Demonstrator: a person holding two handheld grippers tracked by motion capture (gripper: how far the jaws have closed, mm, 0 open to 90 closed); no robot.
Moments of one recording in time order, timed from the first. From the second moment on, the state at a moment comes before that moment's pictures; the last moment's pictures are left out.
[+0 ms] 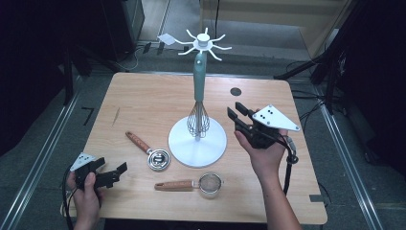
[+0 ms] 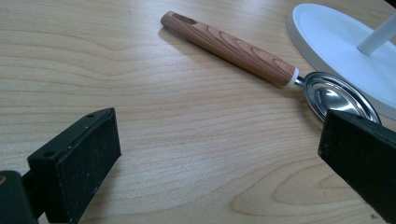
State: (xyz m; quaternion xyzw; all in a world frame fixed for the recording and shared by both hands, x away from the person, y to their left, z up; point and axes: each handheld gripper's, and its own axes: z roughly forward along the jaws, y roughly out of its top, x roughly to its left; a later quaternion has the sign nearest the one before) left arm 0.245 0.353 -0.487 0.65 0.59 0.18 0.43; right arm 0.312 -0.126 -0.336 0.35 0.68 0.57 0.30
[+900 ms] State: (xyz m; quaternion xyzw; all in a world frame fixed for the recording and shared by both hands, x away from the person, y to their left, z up) left arm 0.245 0.353 -0.487 0.66 0.59 0.19 0.43; right arm 0.284 -0.139 -0.419 0.39 0.71 0.53 0.25
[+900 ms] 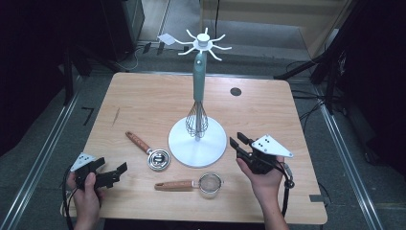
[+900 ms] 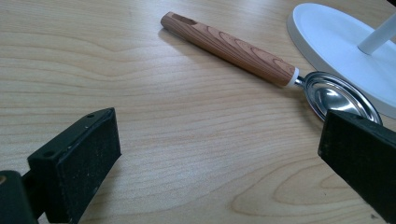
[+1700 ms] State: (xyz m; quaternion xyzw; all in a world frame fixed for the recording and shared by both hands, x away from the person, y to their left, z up) left arm 0.244 0.351 -0.487 0.66 0.58 0.19 0.43; right arm 0.262 -0.111 -0.467 0.39 0.76 0.50 0.18
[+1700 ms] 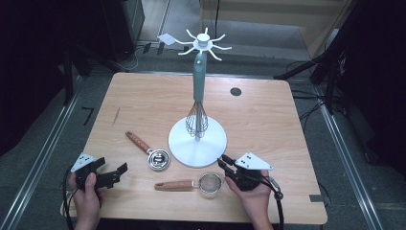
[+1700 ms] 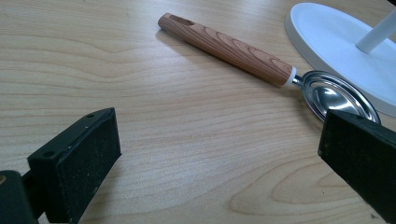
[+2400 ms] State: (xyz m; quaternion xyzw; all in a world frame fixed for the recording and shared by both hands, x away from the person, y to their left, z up) left arm 0.245 0.352 -0.487 0.66 0.58 0.18 0.43; right arm 0.271 -0.094 -0.488 0.39 0.80 0.43 0.12
